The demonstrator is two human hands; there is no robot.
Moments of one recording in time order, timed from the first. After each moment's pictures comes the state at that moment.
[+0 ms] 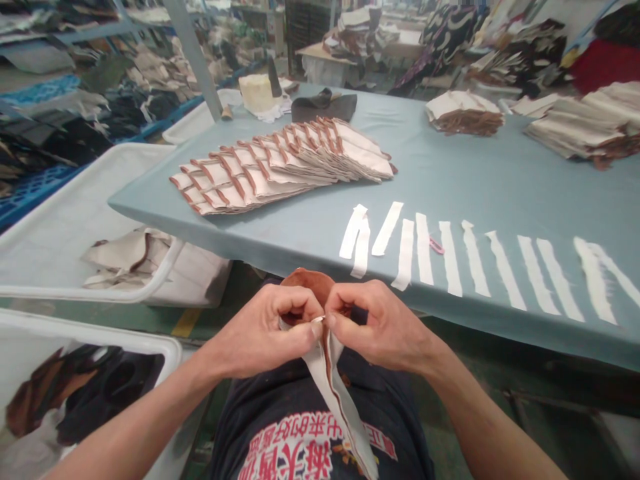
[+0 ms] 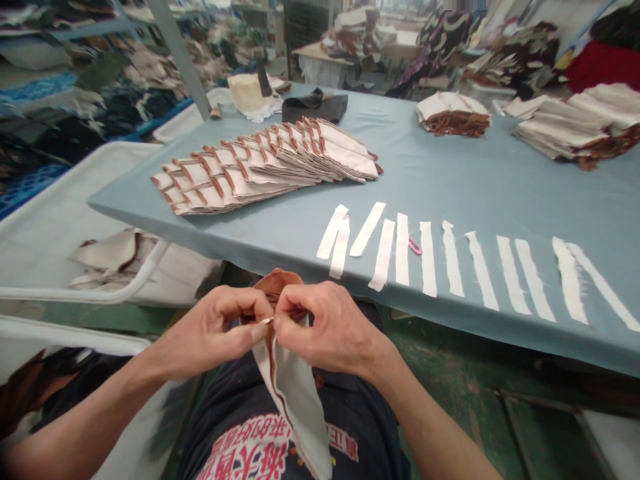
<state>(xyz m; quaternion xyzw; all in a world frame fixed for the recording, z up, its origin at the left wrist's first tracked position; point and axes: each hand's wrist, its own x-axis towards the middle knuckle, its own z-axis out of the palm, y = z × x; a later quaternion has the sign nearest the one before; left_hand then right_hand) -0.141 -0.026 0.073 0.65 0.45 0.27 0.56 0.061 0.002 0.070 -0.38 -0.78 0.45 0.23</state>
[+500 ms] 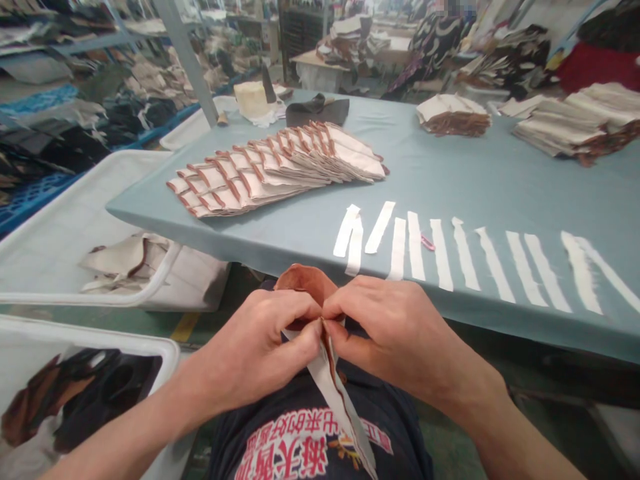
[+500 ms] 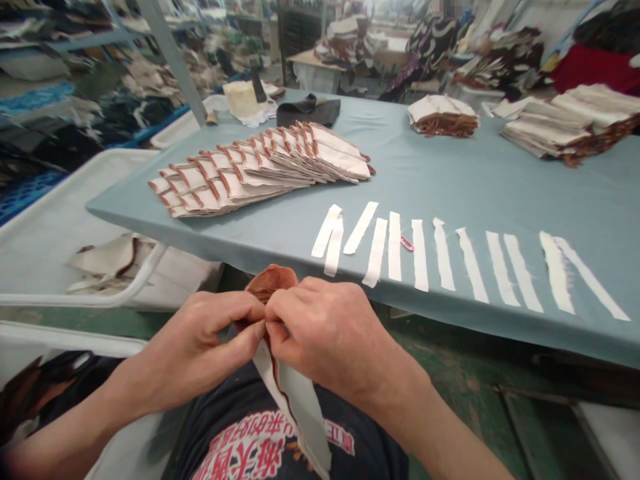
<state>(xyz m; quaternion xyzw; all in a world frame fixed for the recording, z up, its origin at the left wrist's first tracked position) -0.126 -0.044 0.092 0.78 0.47 0.26 0.33 0.075 -0.019 0.095 -0.32 -0.90 0.15 0.24</state>
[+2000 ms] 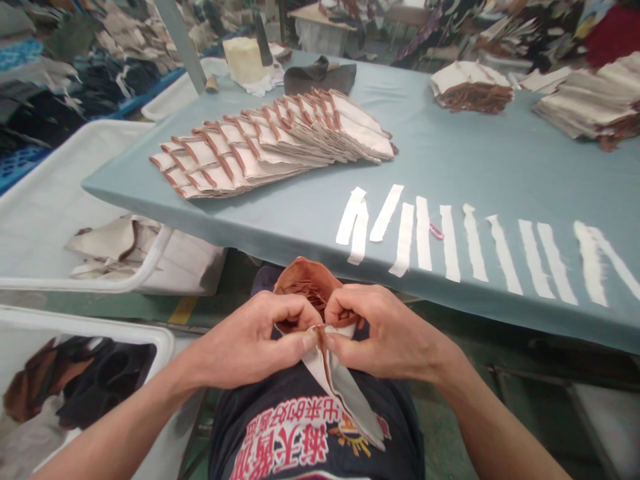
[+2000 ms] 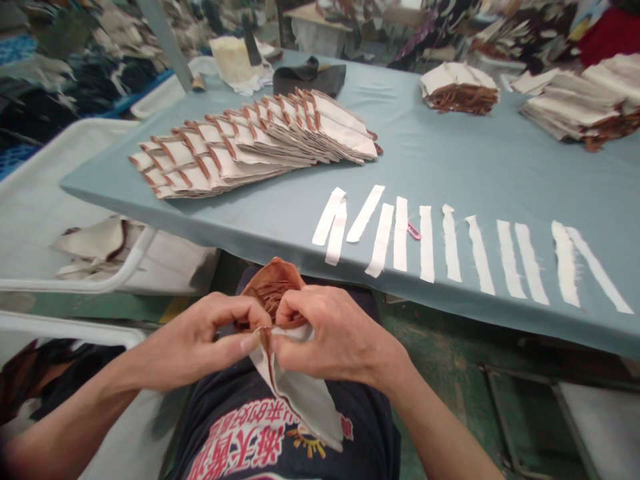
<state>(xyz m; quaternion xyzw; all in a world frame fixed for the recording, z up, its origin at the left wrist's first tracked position) -0.146 -0.035 0.062 0.69 0.42 0.21 0.56 0.074 -0.011 0.055 -0.35 -0.82 0.41 0.19</state>
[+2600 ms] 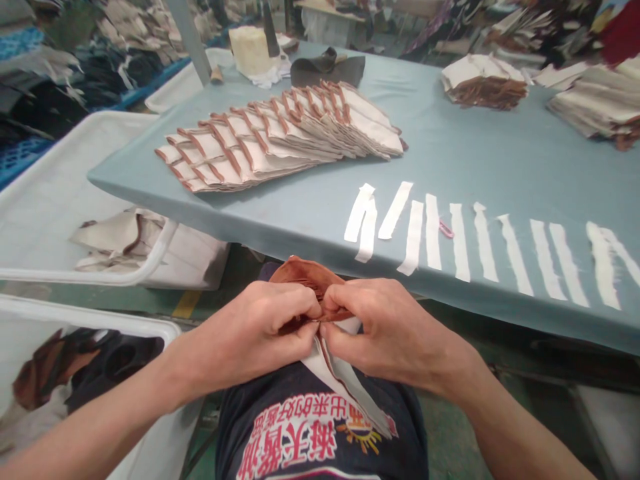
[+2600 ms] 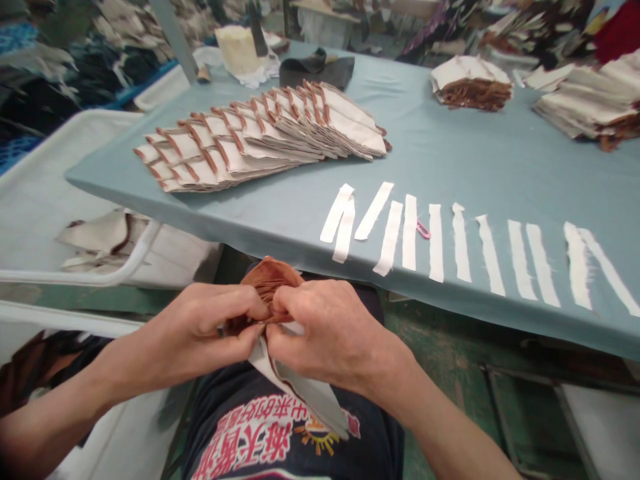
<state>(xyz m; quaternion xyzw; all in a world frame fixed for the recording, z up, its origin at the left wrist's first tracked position) -0.158 -0.036 0.061 0.83 0.38 0.26 0.31 0.052 -0.012 0.072 -0.39 -0.86 0.30 0.13</state>
